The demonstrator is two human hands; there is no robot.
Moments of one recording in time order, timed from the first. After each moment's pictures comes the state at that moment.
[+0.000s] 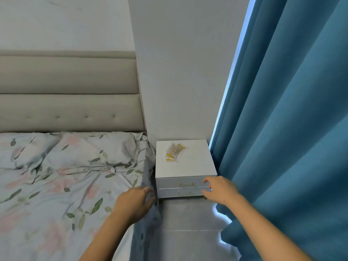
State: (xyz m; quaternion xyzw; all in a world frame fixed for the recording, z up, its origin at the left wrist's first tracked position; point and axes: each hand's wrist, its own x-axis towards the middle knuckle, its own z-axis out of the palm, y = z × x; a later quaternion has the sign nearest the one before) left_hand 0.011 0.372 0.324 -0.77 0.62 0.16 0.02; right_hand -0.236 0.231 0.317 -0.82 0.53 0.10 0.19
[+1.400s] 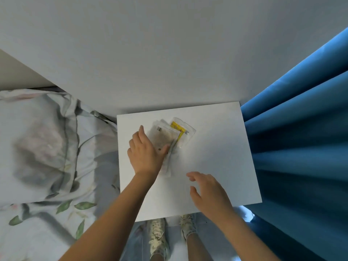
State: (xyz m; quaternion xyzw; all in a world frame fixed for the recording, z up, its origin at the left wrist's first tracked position) left_hand 0.113 -0.183 -0.106 -0.89 0.40 0.21 -0.09; right_hand -0.082 -0.157 -0.078 -0.75 0.53 0.08 0.39
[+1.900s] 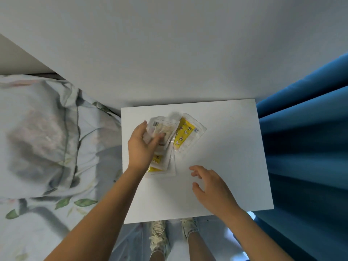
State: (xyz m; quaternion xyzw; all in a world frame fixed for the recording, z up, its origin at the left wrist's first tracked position) left_hand 0.156 -0.183 -0.133 -0.81 0.30 0.34 -0.36; right_hand -0.069 -0.171 -0.107 -0.74 0.51 0.07 0.44
